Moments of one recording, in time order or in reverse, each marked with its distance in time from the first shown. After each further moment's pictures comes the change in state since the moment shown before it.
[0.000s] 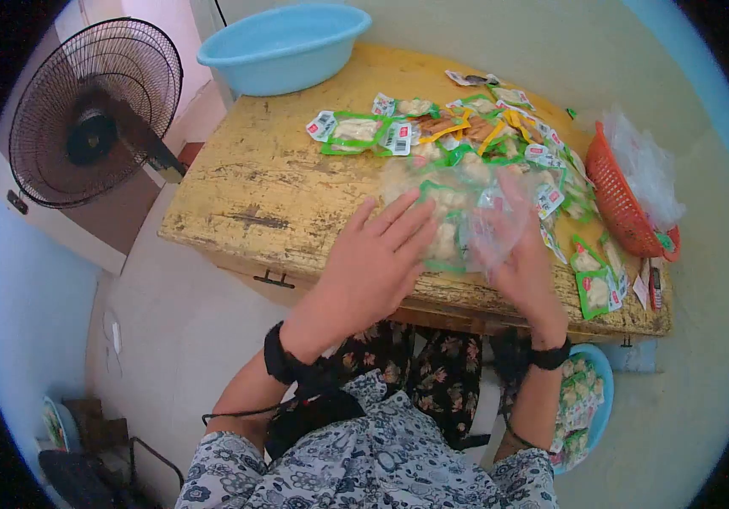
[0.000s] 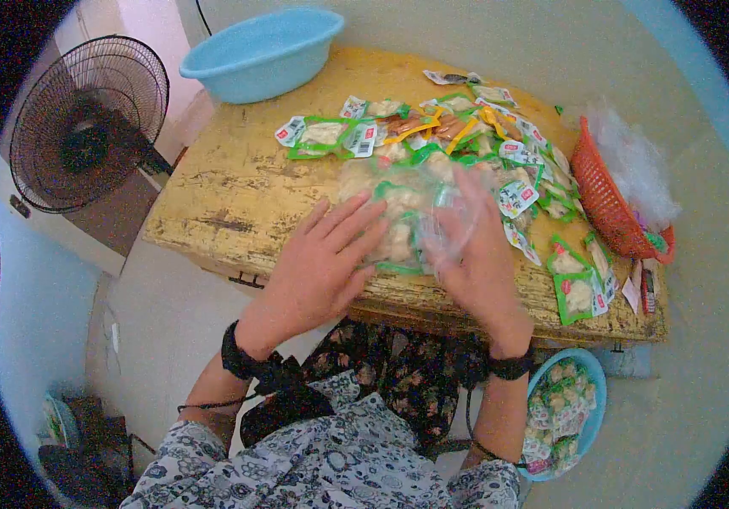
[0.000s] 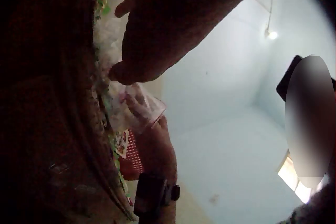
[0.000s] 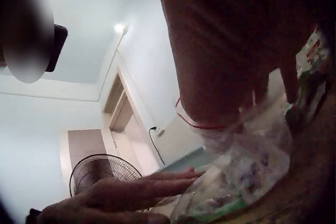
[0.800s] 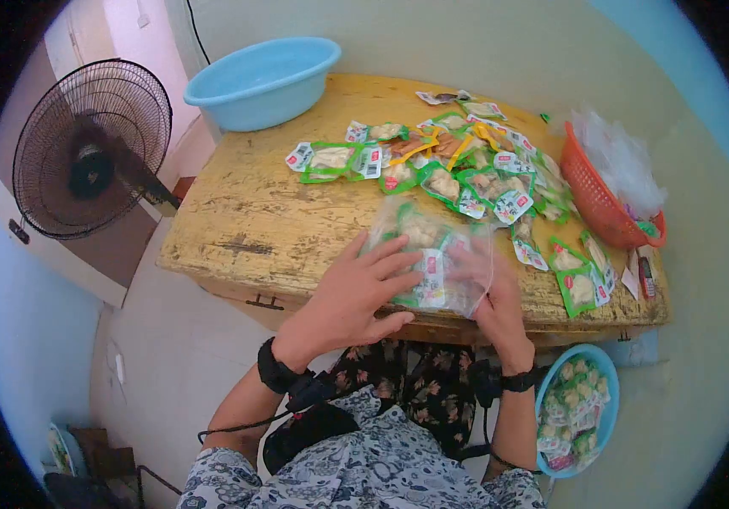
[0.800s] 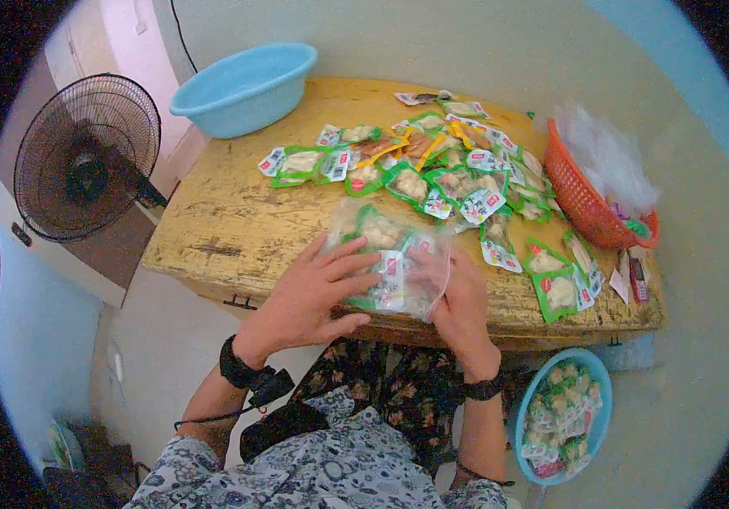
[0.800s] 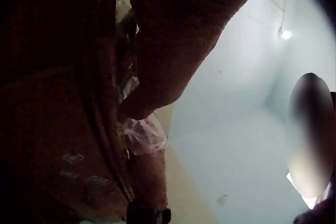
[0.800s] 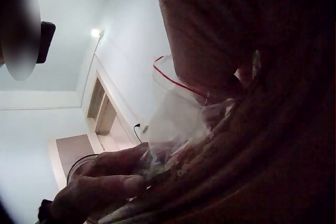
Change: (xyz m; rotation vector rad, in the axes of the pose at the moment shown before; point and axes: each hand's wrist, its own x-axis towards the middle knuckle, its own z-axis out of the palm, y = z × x) left_hand -0.001 0.001 0.009 -0.151 -0.150 0.143; right_hand -0.054 0.010 0.016 0.202 0.124 0.048
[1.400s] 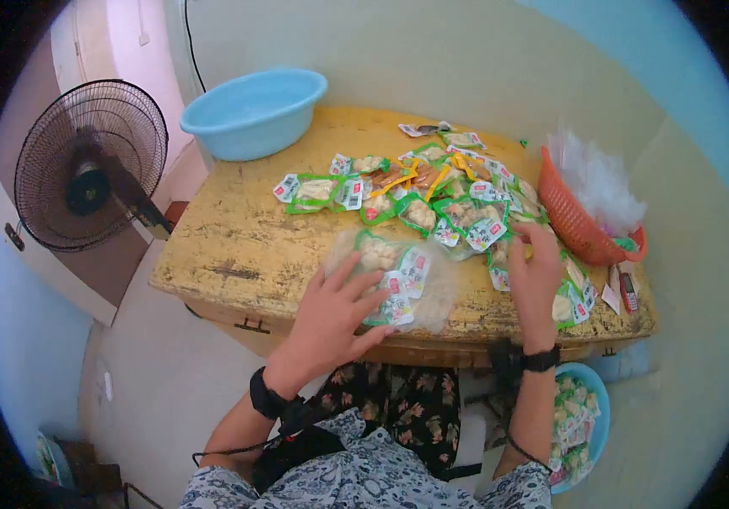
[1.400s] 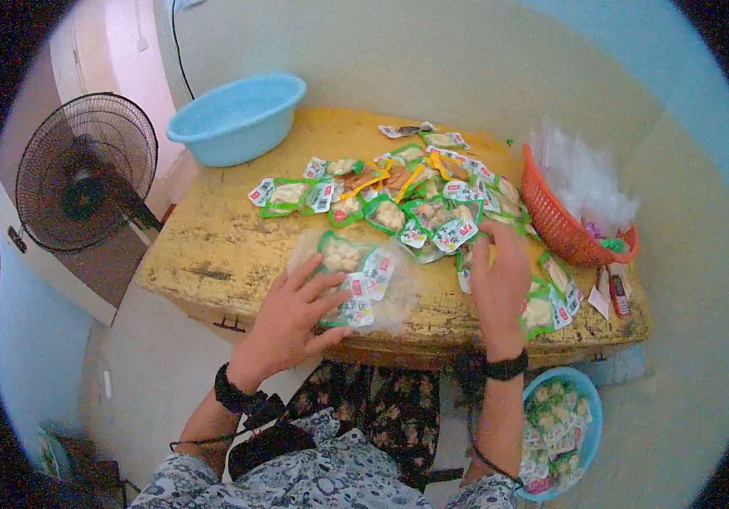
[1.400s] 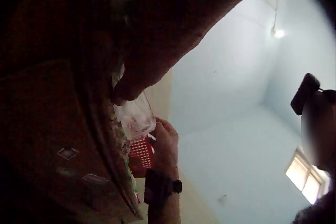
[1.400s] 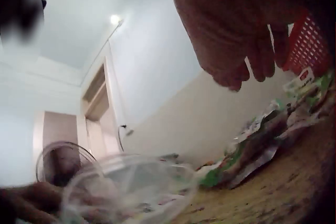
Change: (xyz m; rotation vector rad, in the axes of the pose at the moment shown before) left_hand -0.003 0.016 -0.002 0.129 0.059 -0.184; right_hand 0.047 0.025 -0.067 -0.362 0.367 0.242
